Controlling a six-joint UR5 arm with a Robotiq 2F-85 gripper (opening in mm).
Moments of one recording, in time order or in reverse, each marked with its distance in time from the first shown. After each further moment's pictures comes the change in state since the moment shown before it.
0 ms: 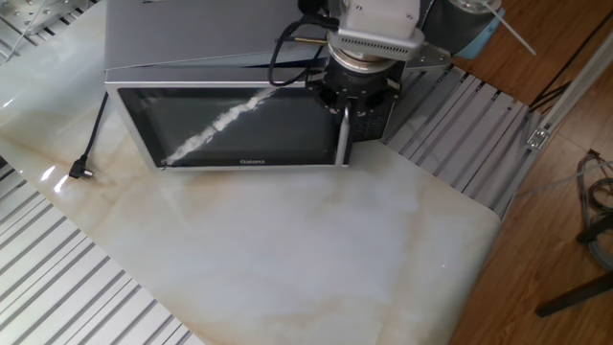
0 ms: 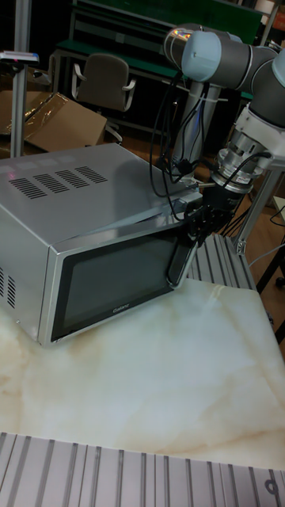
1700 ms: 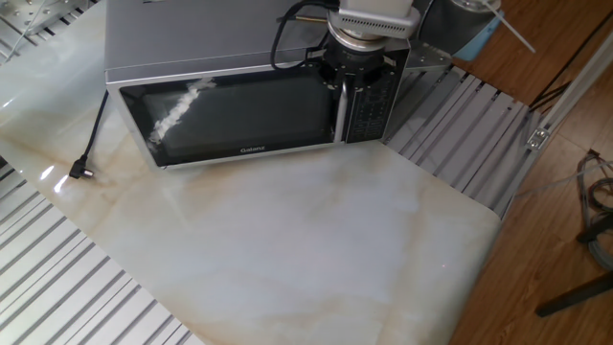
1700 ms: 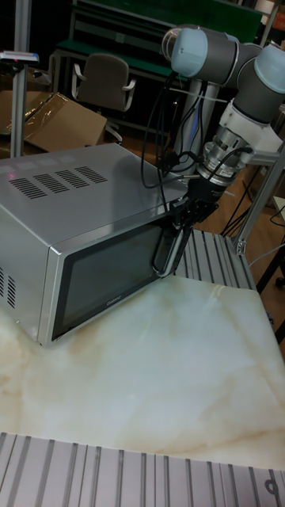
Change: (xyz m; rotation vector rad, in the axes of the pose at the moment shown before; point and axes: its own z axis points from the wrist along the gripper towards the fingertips) arm 0.045 0.009 0.010 -0.029 0.031 0.025
